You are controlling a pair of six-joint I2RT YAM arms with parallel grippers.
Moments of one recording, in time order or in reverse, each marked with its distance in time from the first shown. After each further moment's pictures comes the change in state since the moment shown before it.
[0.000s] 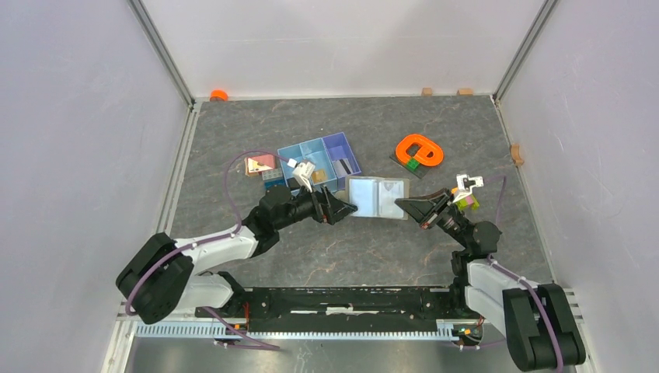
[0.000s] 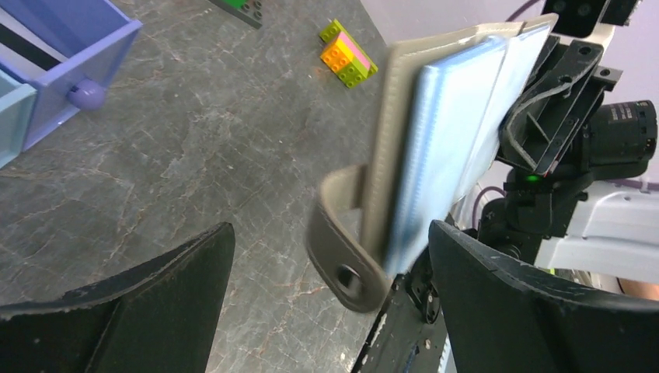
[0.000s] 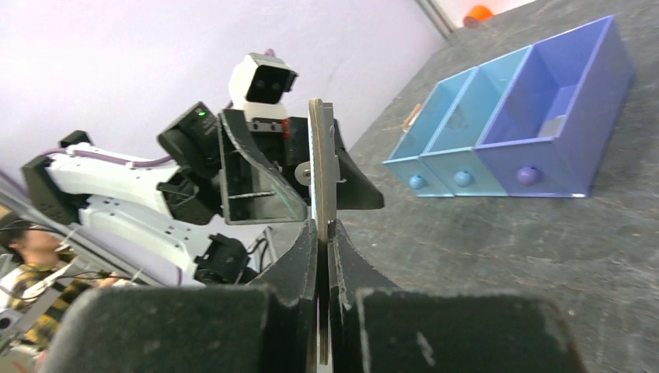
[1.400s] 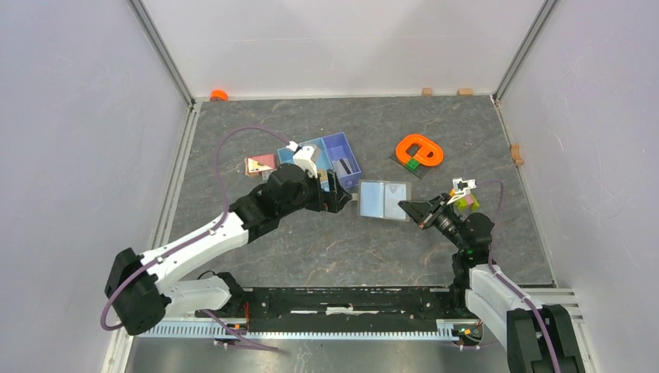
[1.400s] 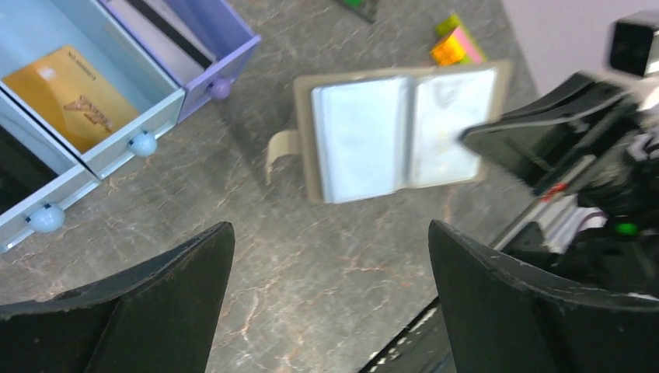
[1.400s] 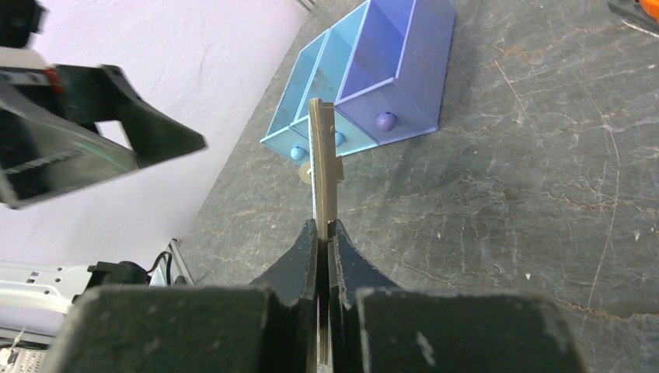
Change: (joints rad) left arm -0.082 -0.121 0.409 -0.798 -0.318 0.130; right arm 0.000 -0.116 0.000 -0.467 0.152 -0.233
